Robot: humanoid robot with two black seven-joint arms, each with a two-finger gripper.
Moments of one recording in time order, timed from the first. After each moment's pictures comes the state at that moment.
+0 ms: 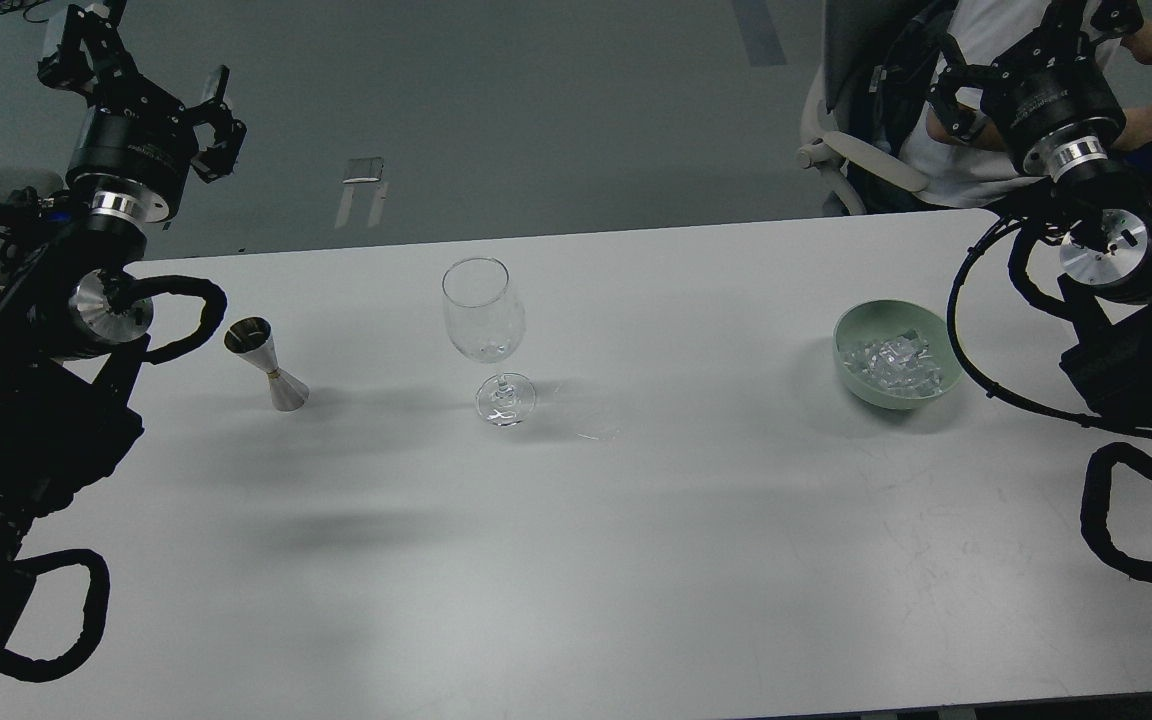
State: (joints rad) left arm -0.84 0.33 -1.14 -0.60 0.35 -0.31 -0.33; right arm 0.90 -0.18 1.44 0.46 -0.53 0.41 0.18
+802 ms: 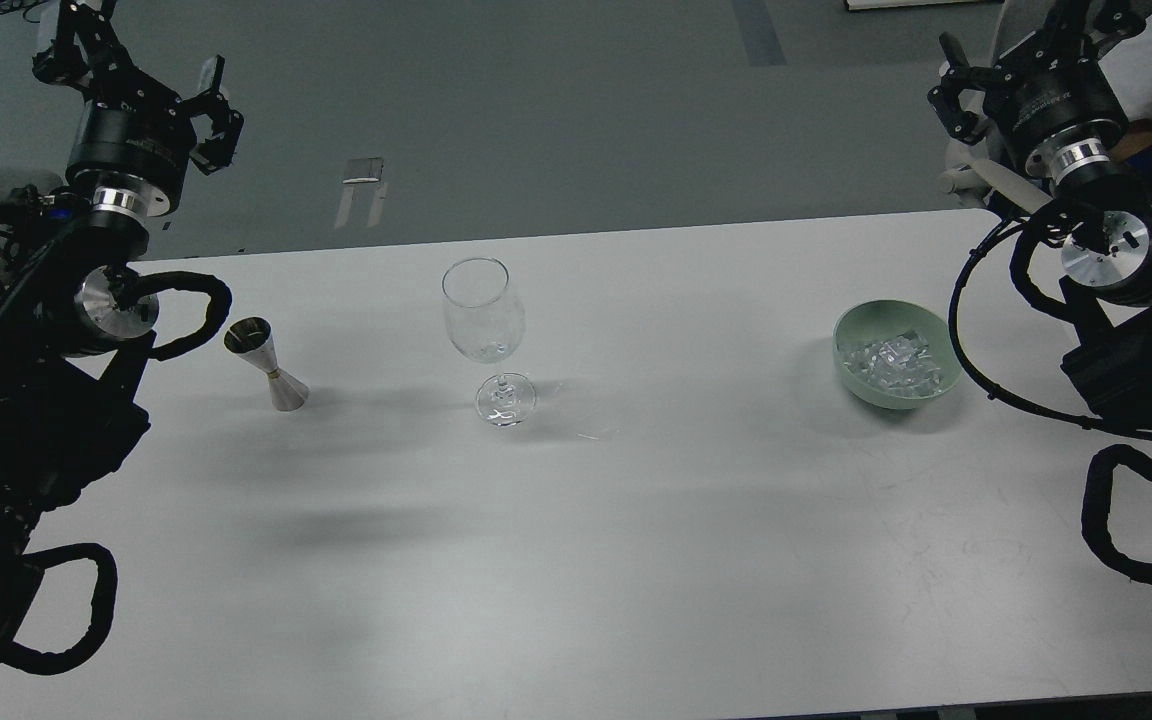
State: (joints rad) left arm -0.85 0.31 -1.15 -0.57 0.34 -0.32 -0.37; right arm 0.90 -0.17 1.44 0.46 -0.54 0.40 0.18
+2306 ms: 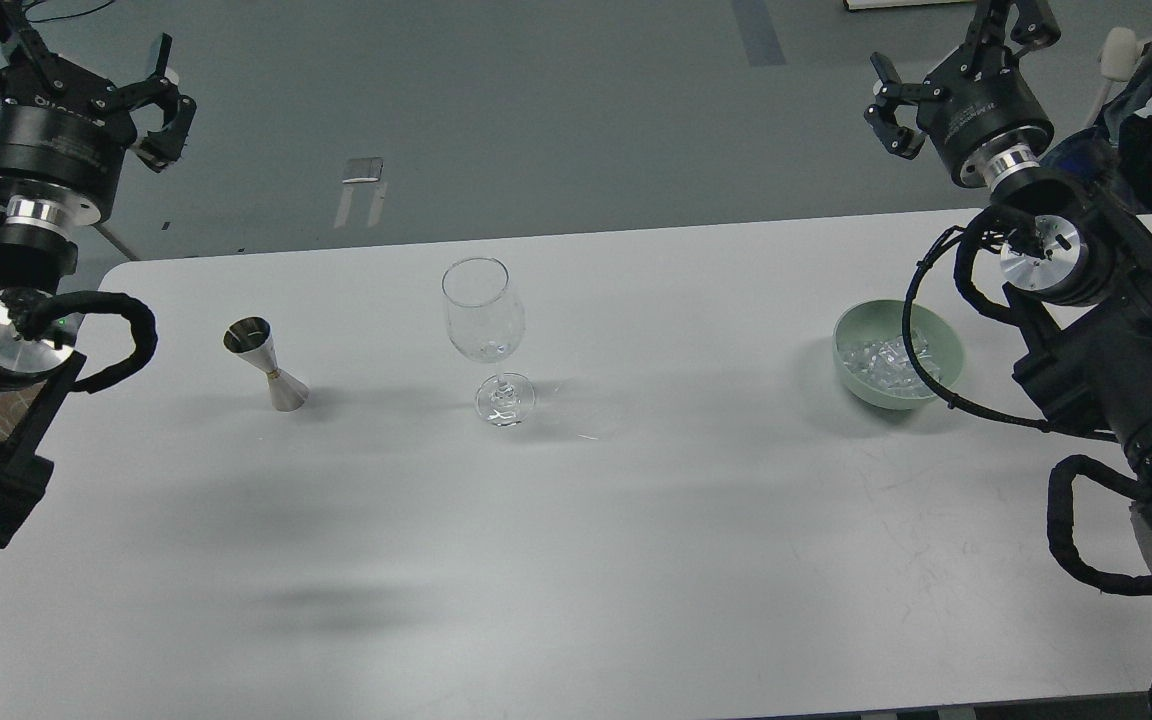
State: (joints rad) left arm -0.51 0.60 -1.20 -1.28 -0.02 -0.08 -0.32; right arm 0.90 -0.12 1.35 0.47 -0.53 0.35 0.19
